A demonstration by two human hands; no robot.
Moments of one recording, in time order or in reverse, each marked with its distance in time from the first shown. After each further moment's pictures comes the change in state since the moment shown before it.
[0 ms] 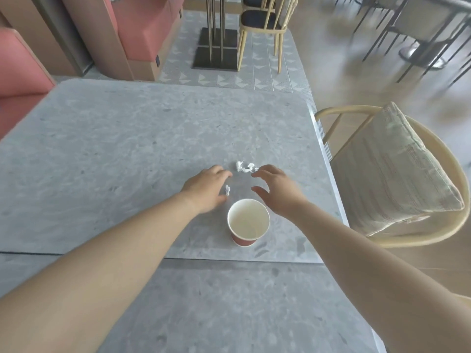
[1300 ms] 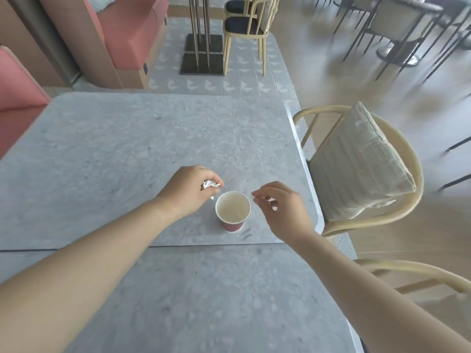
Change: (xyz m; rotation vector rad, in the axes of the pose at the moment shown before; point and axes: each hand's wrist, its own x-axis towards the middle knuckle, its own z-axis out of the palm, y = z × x) left_hand -0.085 0.048 -0.066 -0.359 0.202 0.034; right_hand -0.105 -0.048 -0.047 0.401 0.348 0.065
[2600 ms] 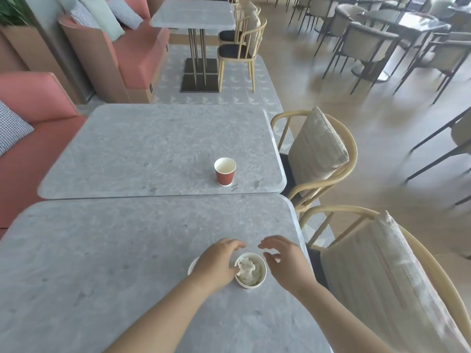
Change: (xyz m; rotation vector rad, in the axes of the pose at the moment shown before) left_hand -0.291 0.100 0.092 -0.034 -0.231 -0.053; right_hand -0.280 -0.094 -0.082 -0.047 -0.160 0.213
